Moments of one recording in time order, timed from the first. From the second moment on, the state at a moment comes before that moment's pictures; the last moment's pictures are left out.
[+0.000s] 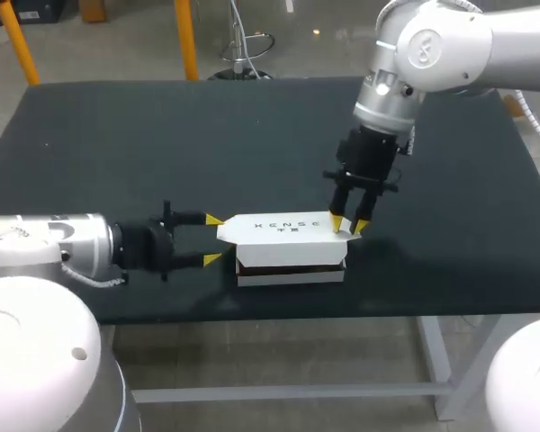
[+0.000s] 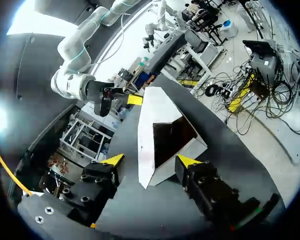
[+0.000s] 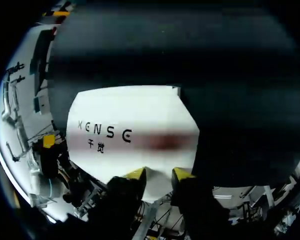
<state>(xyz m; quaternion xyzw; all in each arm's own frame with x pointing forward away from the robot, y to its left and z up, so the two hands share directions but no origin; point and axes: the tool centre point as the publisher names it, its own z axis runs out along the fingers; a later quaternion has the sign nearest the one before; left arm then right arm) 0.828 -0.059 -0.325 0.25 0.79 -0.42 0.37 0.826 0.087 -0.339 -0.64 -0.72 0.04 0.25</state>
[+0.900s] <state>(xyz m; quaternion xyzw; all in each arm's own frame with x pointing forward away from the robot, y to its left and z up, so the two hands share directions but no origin) 0.822 -0.033 -0.298 0.25 0.89 -0.30 0.21 0.823 0.084 -0.341 -0.65 -0.72 0.03 0.25</state>
